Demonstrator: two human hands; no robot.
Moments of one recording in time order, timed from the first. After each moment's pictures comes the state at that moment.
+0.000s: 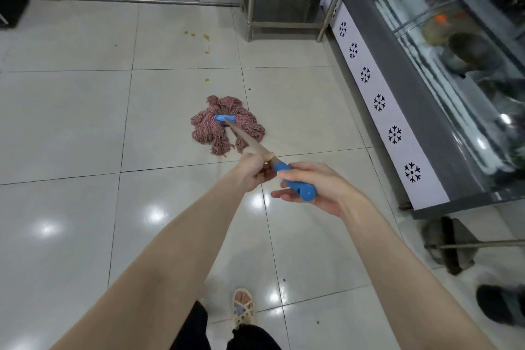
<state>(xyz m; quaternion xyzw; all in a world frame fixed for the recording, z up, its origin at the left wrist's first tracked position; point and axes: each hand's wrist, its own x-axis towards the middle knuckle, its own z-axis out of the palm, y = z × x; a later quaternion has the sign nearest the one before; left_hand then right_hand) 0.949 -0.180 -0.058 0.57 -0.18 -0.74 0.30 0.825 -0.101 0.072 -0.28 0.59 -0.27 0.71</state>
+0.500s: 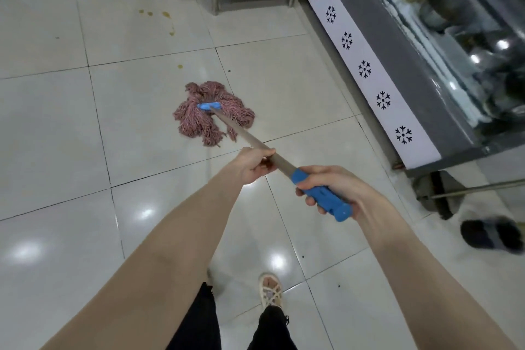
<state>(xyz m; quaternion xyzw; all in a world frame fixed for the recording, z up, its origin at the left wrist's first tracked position) 1.038 -0.265 -0.081 0.52 -0.17 -0.81 0.20 0.911 -0.157 0.056 -0.21 0.69 -0.22 0.66</state>
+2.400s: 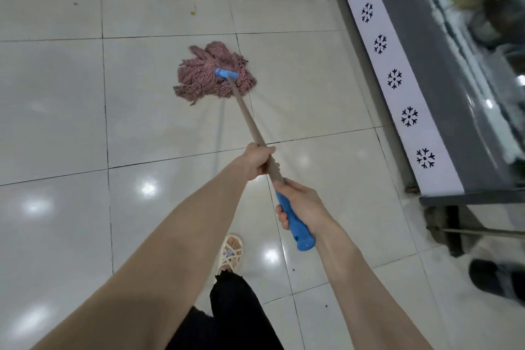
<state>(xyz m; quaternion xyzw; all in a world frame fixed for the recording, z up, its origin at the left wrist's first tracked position) 0.994 -0.336 -0.138 0.59 -0.20 -0.76 0.19 0.917 -0.223 -0.030 -0.10 0.70 -0.26 0.65</state>
